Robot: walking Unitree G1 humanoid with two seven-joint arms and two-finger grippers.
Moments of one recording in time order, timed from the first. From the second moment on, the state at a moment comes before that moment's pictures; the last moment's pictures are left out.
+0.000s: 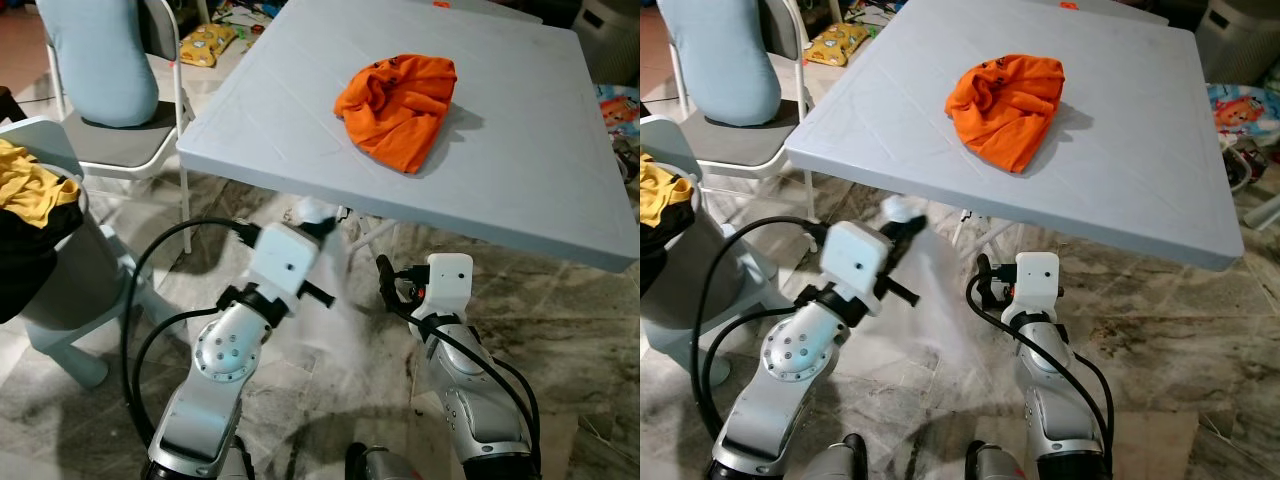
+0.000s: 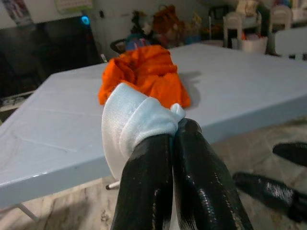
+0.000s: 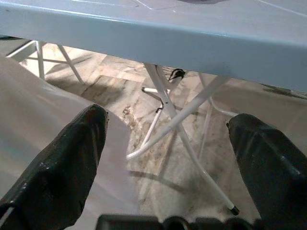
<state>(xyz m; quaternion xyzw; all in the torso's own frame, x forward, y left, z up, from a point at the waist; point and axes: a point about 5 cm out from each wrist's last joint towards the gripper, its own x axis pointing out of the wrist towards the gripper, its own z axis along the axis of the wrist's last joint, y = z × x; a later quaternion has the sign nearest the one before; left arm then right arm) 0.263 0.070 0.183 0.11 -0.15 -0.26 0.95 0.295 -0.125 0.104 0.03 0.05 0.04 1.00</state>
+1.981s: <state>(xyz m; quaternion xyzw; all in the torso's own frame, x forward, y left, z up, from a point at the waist) 0.246 0.123 0.116 0.08 0.01 -0.18 0.98 0.295 -0.129 0.106 0.03 0.06 0.03 1.00</state>
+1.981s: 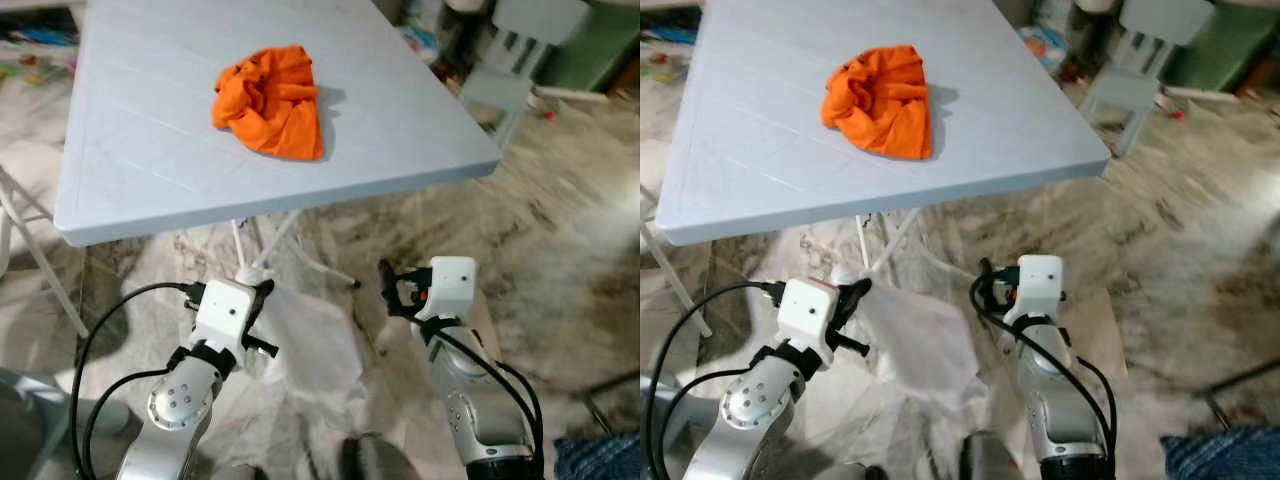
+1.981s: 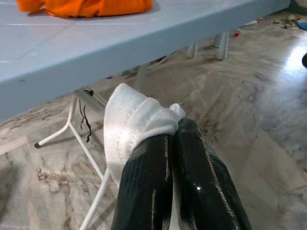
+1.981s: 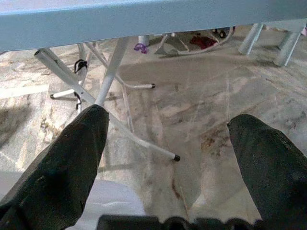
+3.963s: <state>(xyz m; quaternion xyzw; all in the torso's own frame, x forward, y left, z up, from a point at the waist) 0.248 0.112 0.117 0.05 0.01 -0.20 0.98 0.296 -0.139 0.102 0.03 0.07 0.02 1.00</state>
